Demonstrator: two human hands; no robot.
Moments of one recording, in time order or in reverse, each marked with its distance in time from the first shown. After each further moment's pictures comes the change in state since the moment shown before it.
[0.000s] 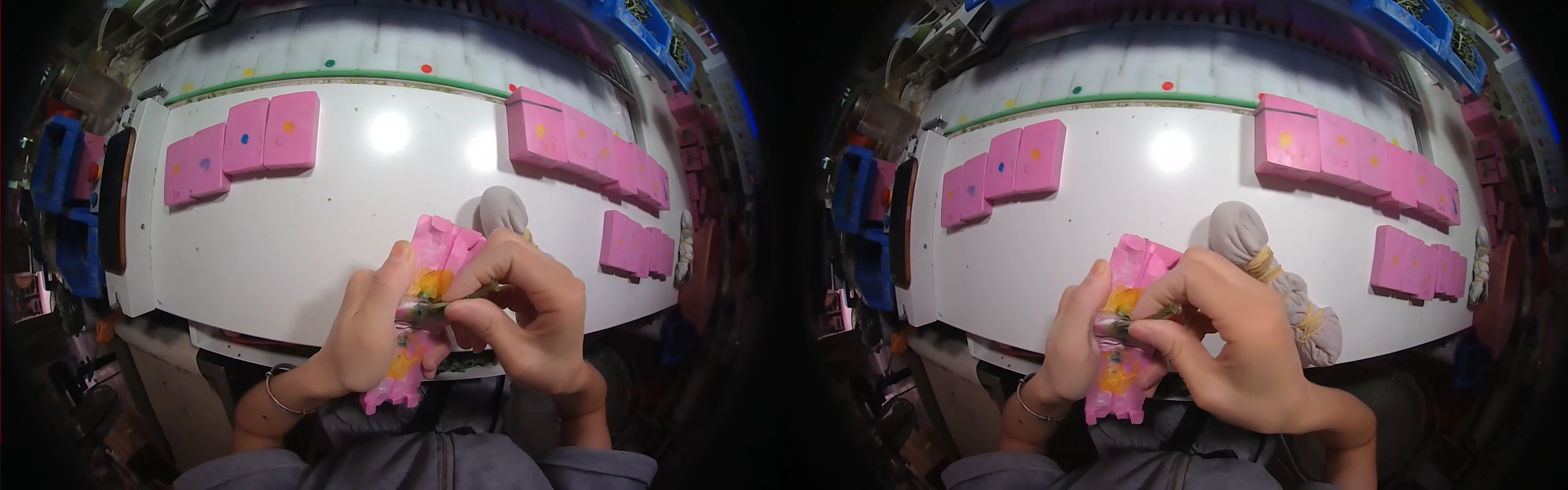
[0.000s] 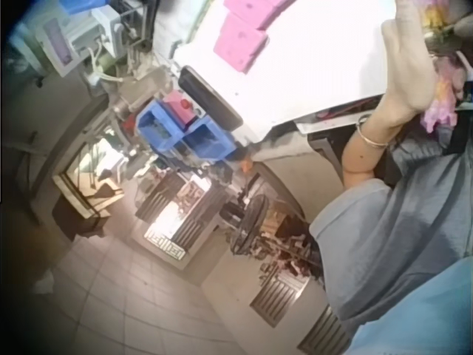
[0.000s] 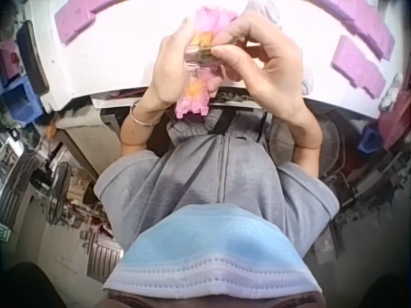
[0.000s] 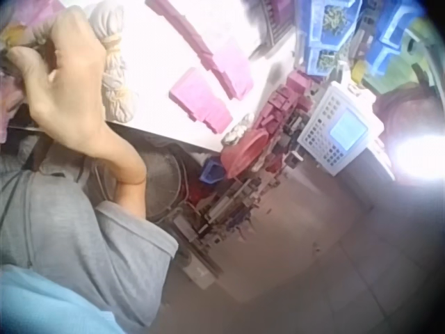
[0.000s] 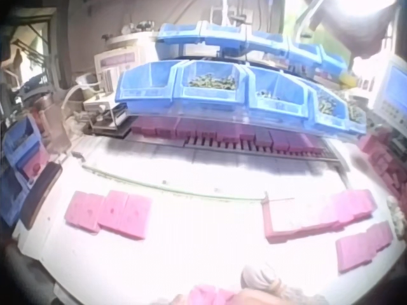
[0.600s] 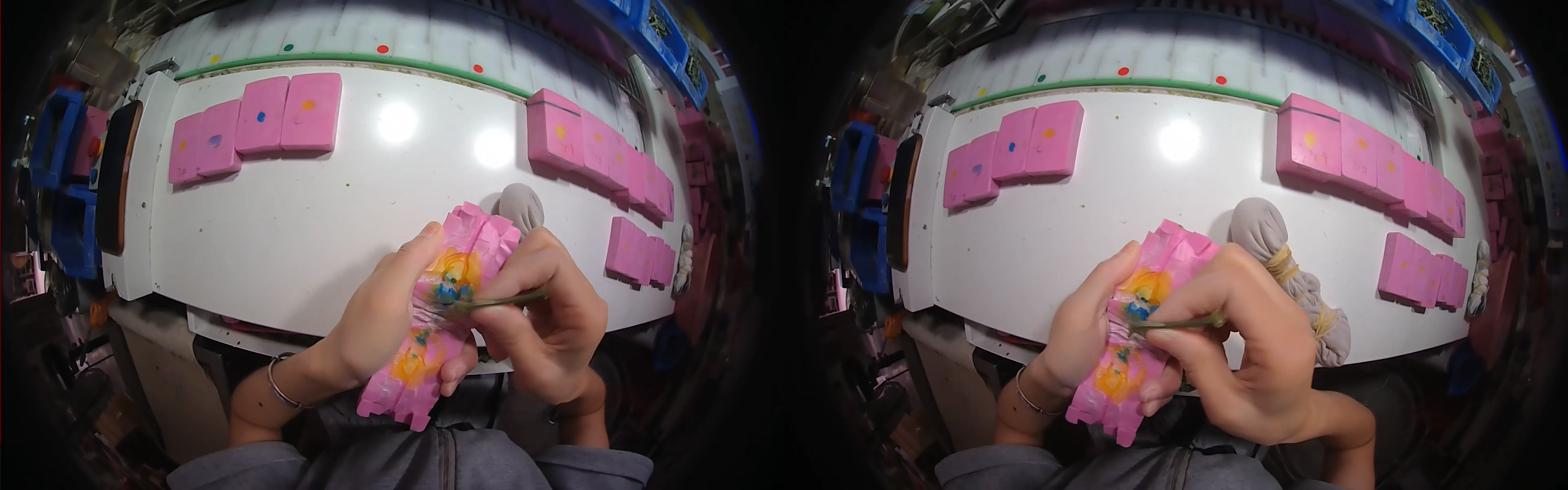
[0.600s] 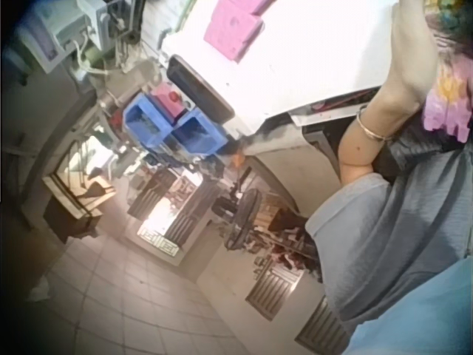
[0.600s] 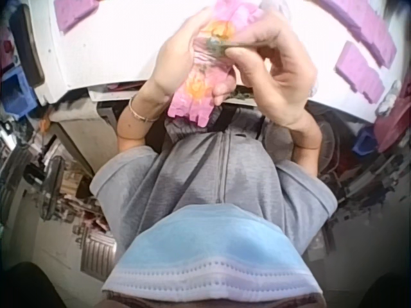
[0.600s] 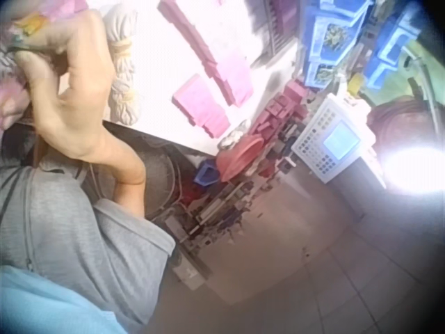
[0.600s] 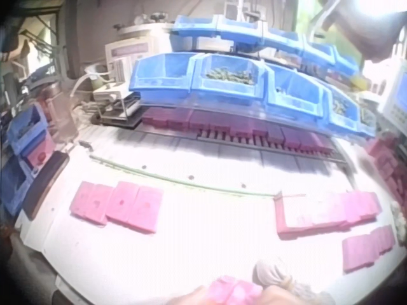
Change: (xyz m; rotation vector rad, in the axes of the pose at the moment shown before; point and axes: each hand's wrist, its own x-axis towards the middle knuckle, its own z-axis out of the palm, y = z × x) left_hand 0.002 0.005 -0.004 -0.524 -0.203 -0.331; right_hand -0.002 0.001 0.005 -0.186 0.025 -0.234
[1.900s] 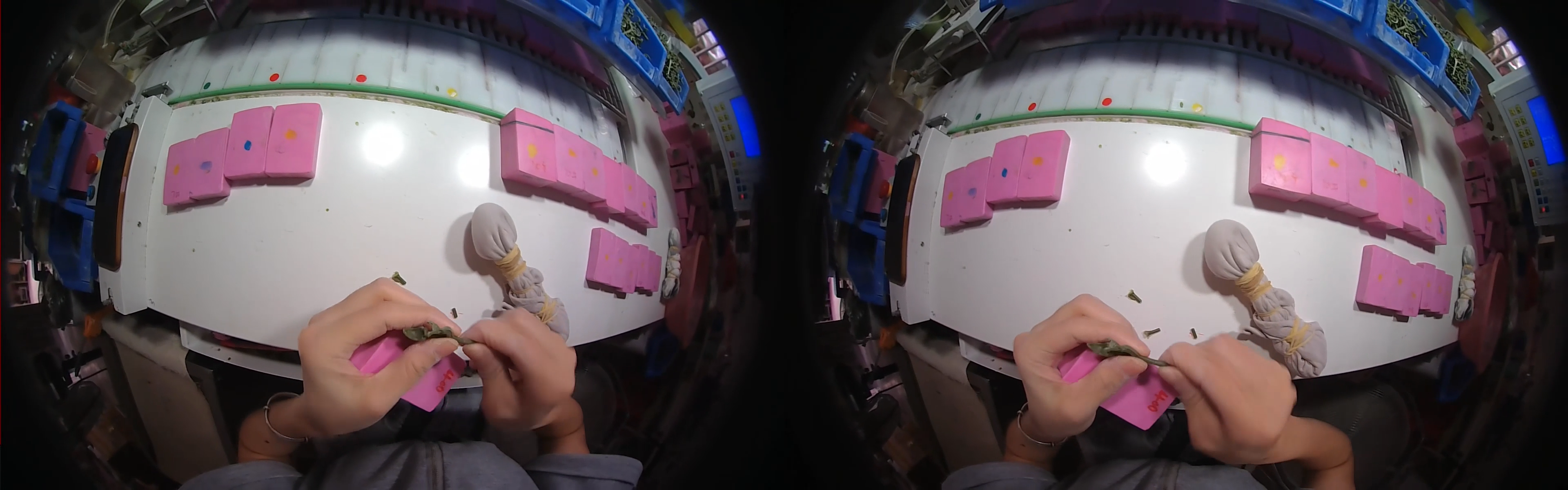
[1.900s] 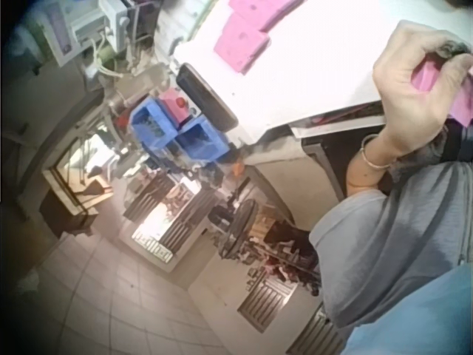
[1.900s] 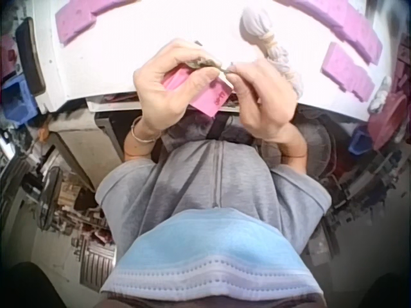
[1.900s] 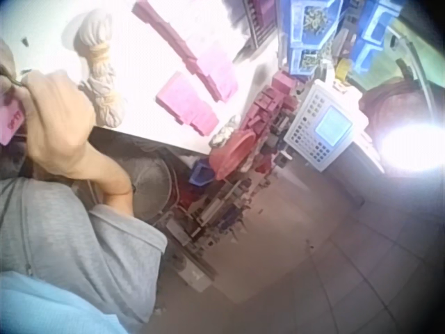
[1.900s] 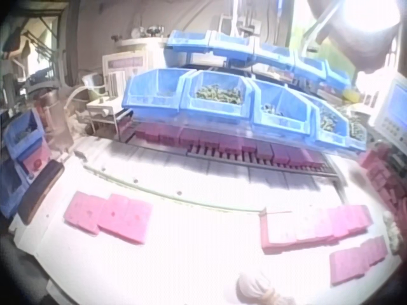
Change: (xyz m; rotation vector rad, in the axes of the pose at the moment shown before) left_hand -0.018 -0.017 0.015 0.939 0.278 0.838; right_hand -0.030 -0.002 0.000 -0.516 0.106 -0.152
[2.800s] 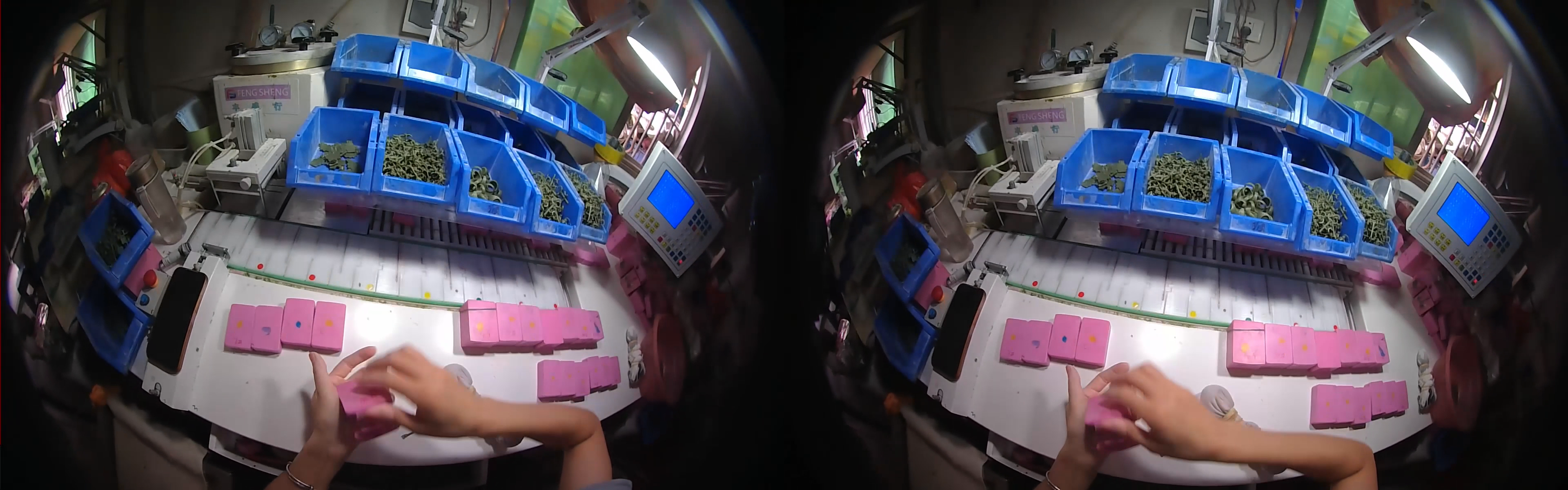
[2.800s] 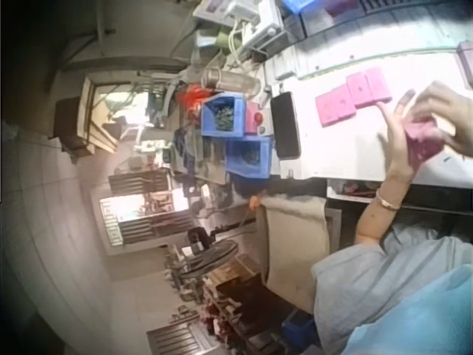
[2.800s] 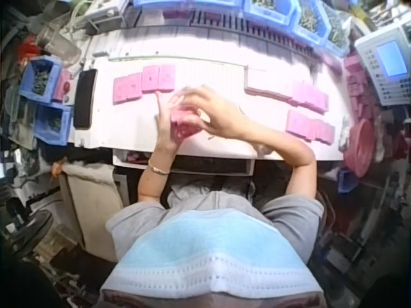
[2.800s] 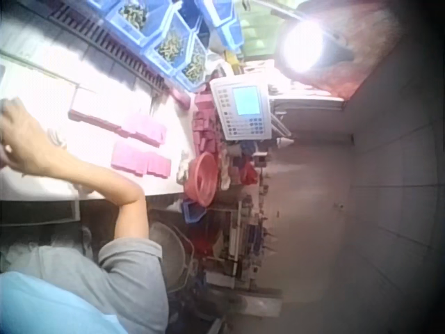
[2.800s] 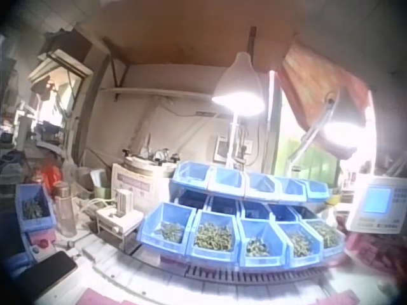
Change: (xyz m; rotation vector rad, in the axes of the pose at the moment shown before) left_hand 0.036 -0.018 -0.030 -0.778 0.204 -0.411; right_hand 0.092 -0.001 0.015 0.073 -0.310 -0.467
